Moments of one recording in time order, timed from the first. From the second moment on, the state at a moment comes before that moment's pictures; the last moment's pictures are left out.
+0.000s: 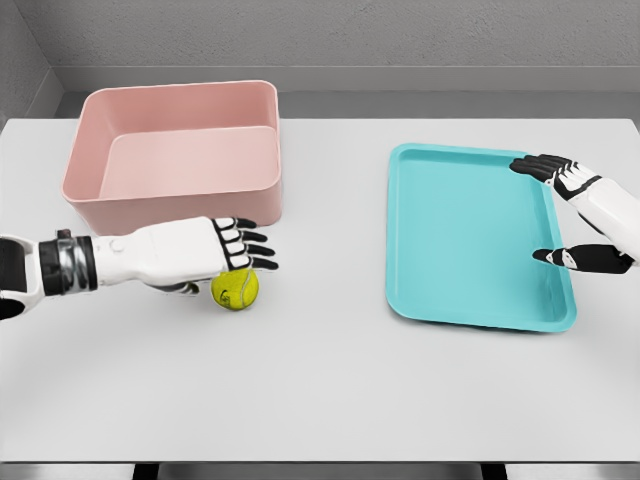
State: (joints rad) left arm -0.57 0.89 -0.82 -1.69 -0.58 -0.61 -0.22; right arm 0.02 -0.55 -0.24 -1.73 0.17 -0.61 0.55
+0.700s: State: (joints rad) left arm -0.57 0.86 -0.85 -1.64 -0.58 -0.61 -0.22; right arm 0.02 -0.56 -0.24 -1.73 0.17 -0.61 0.55
